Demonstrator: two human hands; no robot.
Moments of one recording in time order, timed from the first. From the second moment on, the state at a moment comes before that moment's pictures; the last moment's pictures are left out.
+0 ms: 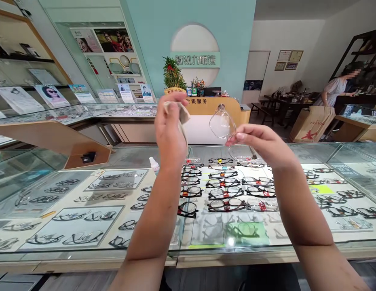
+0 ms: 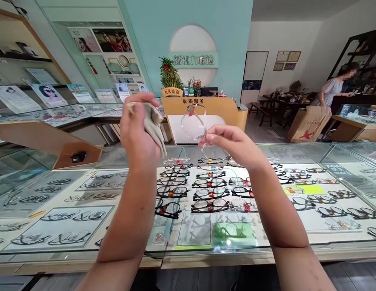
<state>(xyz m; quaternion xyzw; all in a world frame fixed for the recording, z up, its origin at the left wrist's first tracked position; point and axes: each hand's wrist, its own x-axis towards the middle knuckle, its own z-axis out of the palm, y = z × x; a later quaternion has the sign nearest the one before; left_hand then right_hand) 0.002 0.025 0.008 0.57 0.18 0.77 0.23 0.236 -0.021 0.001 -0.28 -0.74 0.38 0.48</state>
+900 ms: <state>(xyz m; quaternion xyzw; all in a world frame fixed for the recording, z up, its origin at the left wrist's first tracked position) 0.002 0.005 0.007 0.74 0.20 0.64 0.01 0.250 -0.017 0.009 -0.24 -0.58 0.10 0.77</state>
